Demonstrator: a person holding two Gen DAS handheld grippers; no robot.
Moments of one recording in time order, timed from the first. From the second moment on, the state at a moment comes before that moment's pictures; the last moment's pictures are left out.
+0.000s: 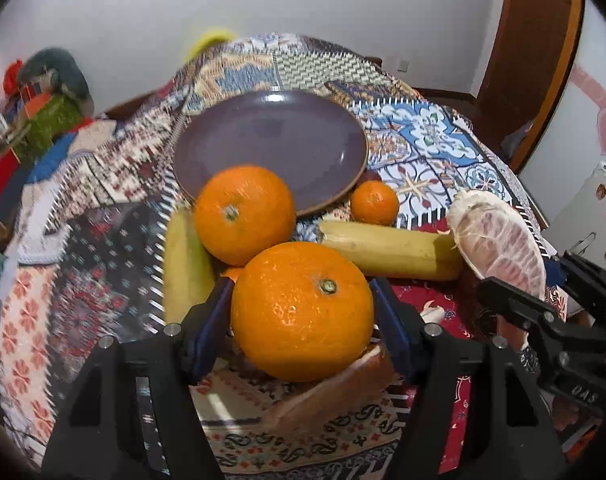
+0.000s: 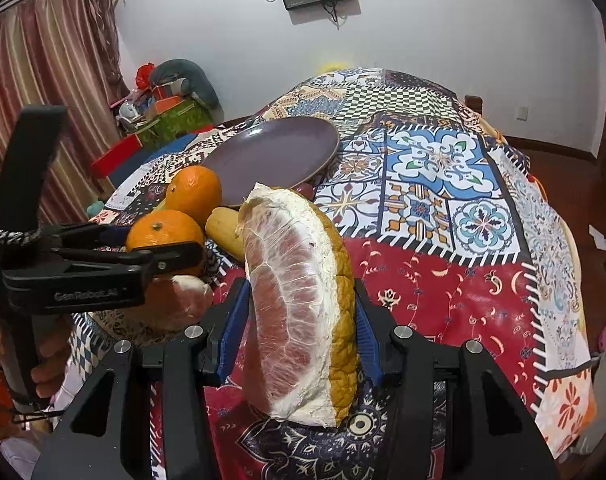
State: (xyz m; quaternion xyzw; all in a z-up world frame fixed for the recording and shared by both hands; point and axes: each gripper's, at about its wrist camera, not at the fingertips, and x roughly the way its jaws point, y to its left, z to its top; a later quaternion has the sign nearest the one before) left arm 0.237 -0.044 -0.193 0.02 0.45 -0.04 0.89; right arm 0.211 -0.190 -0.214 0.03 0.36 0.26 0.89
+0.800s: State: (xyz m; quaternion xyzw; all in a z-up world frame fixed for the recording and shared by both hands) left arm 0.272 0.023 -0.119 -0.01 0.36 0.00 0.93; right arm 0.275 -0.147 -0.141 0.00 0.27 0.26 0.93
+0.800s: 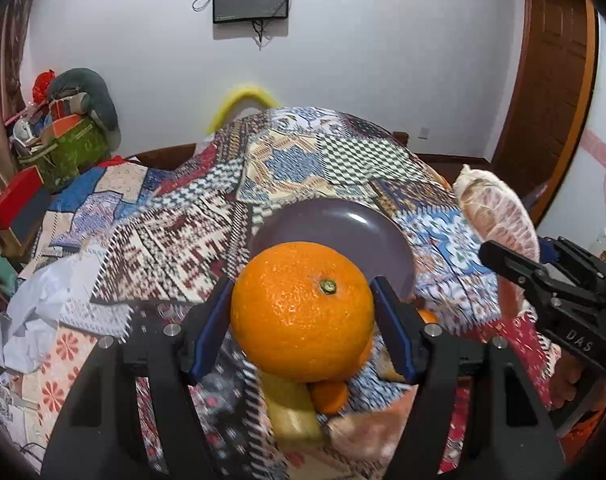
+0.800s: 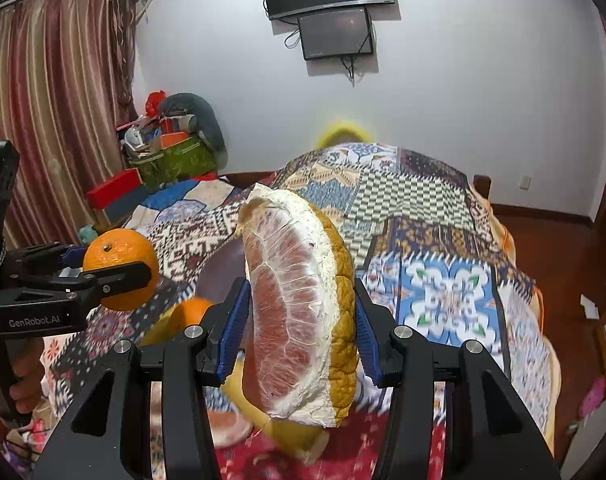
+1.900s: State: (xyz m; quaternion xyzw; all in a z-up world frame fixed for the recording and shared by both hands) left arm 0.428 0.058 -0.199 -0.03 0.46 -0.03 0.89; right arm 0.406 -0.082 -0.189 -0.07 0.40 0.28 0.87
